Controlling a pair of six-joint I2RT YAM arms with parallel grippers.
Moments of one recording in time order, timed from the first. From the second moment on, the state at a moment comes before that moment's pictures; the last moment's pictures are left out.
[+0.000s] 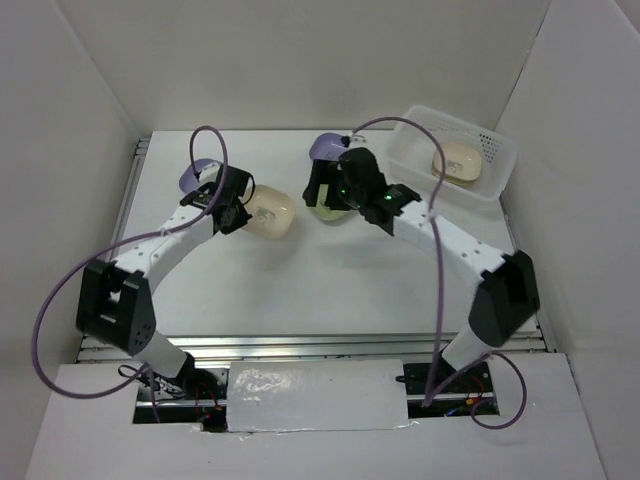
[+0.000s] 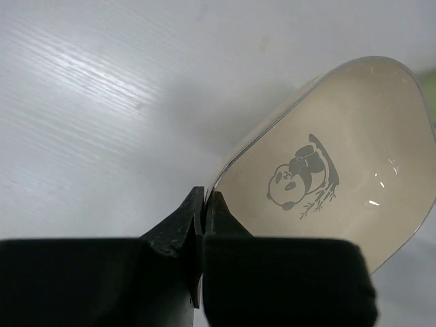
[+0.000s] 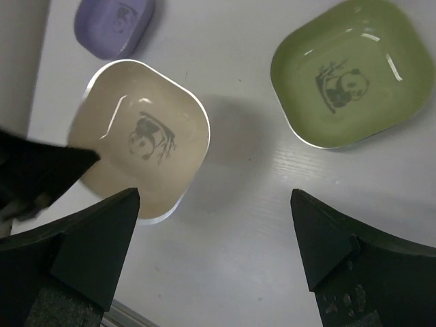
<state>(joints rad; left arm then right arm) -0.31 1.61 1.21 -0.60 -0.38 -0.82 0.62 1.51 1.33 -0.33 0.10 0.55</state>
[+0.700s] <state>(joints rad) -0.44 1.20 1.15 -0.64 -0.41 -0.85 0.42 1.75 1.41 -0.41 0.11 0.79</state>
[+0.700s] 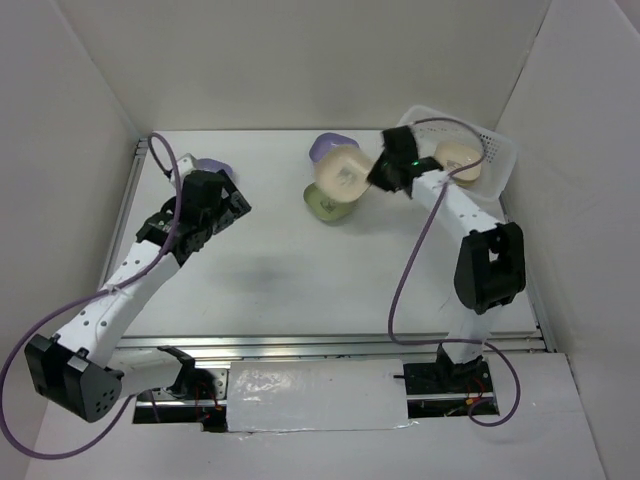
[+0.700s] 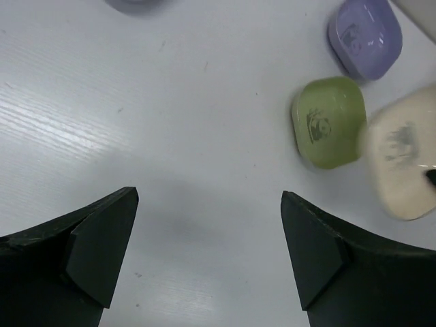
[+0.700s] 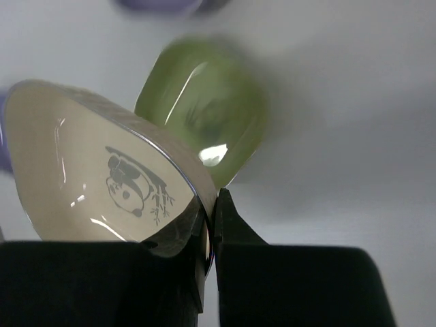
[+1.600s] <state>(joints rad) -0.27 1.38 1.22 -0.66 -0.30 -0.79 -0.22 2.16 1.86 -0.58 0.25 1.34</state>
